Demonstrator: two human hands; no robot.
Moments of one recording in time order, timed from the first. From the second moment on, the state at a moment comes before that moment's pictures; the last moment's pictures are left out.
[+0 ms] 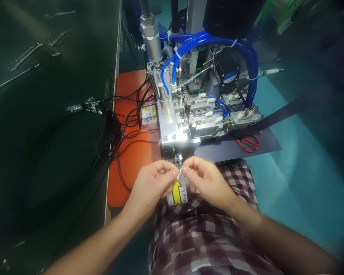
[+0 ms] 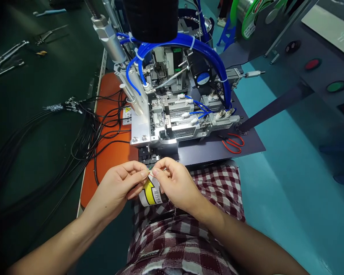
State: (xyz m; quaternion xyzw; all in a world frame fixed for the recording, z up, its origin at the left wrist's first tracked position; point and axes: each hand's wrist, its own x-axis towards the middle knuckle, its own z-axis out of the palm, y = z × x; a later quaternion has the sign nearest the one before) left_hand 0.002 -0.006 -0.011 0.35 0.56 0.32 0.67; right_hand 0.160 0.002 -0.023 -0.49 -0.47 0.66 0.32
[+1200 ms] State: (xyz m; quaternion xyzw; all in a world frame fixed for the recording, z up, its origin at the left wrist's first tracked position) left_hand 0.004 -0.005 -0.006 0.51 0.62 0.30 0.51; right_hand 0.162 0.010 -0.028 -0.49 -0.56 0.58 0.33
